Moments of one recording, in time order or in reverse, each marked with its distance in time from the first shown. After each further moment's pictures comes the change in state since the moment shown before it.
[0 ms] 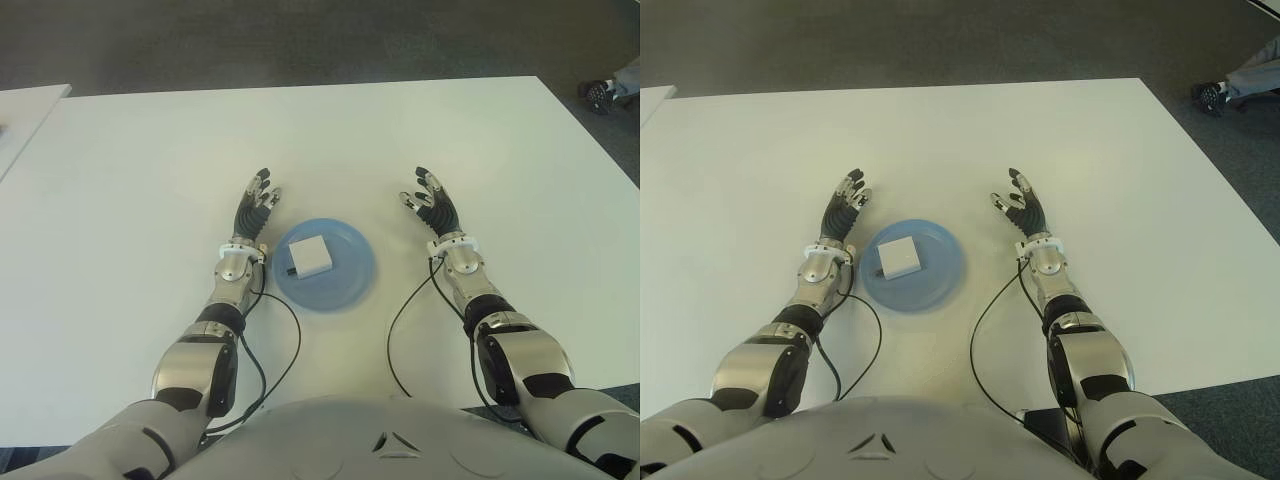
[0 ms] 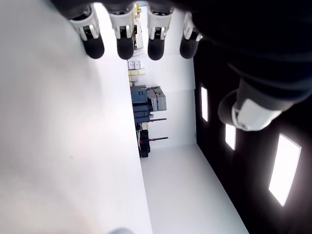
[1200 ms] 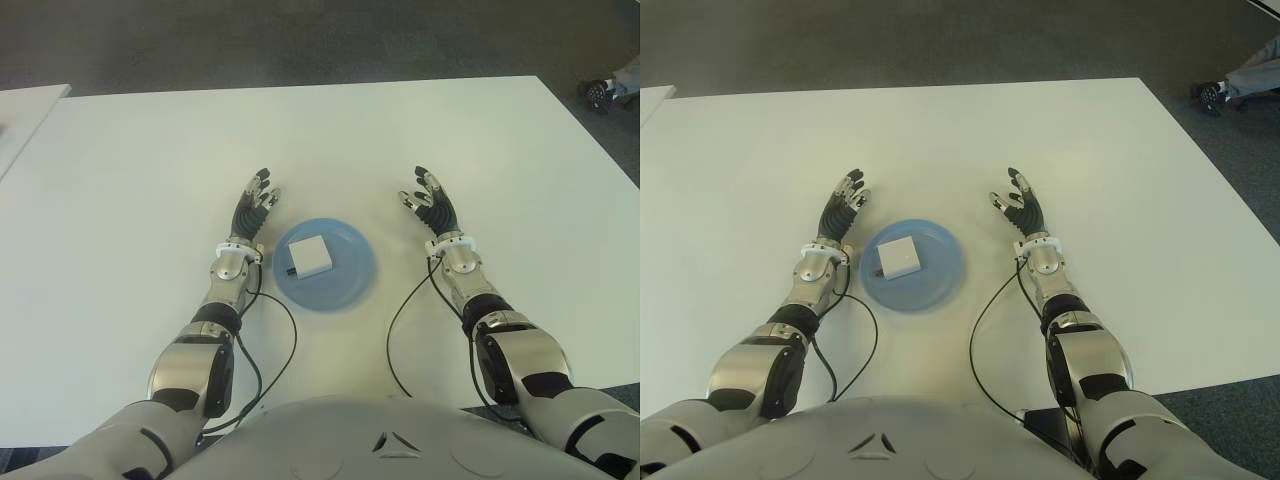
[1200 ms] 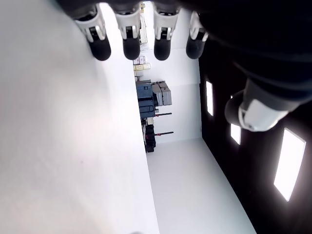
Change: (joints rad) left arm 0.005 0.016 -0.001 -0.020 0.000 0.036 -0.028; right arm -0.007 0.005 0.011 0.007 0.000 0.000 -0.020
